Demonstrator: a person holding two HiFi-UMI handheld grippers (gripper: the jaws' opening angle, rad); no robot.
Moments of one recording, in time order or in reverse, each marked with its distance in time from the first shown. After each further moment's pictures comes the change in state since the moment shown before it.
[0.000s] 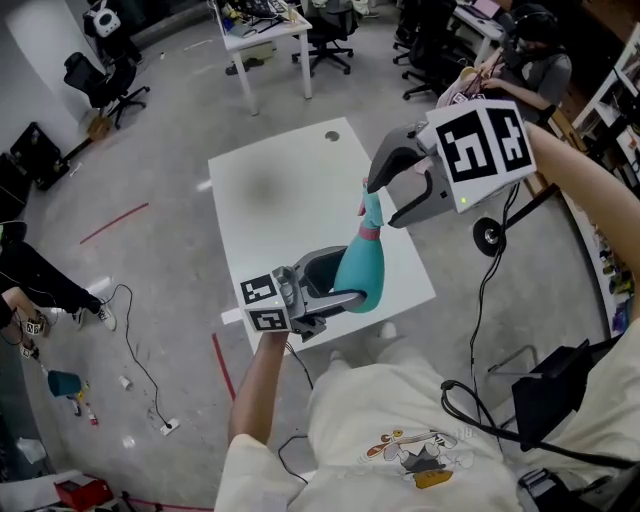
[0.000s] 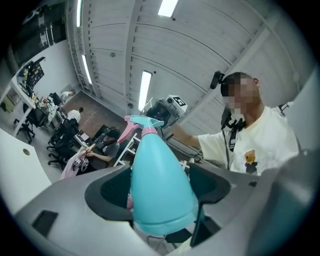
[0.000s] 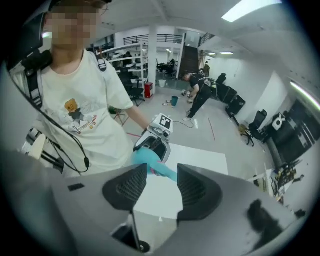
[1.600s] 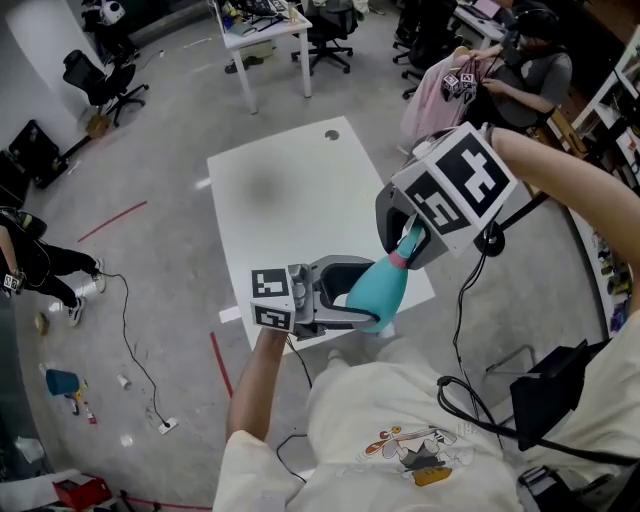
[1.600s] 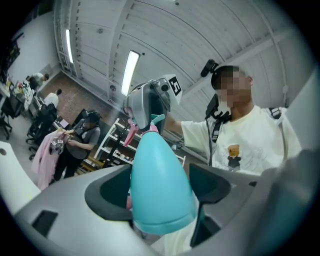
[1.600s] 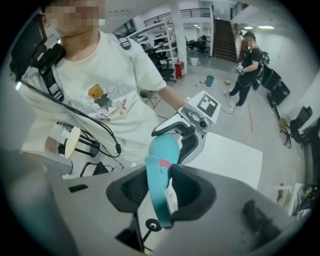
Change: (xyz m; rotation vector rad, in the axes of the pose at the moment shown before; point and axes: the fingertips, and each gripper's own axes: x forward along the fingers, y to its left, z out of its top) left arm 0.023 -0.043 -0.009 0.016 0.188 -0.220; right arm 0.031 0.070 -0.006 -0.161 0.225 0.389
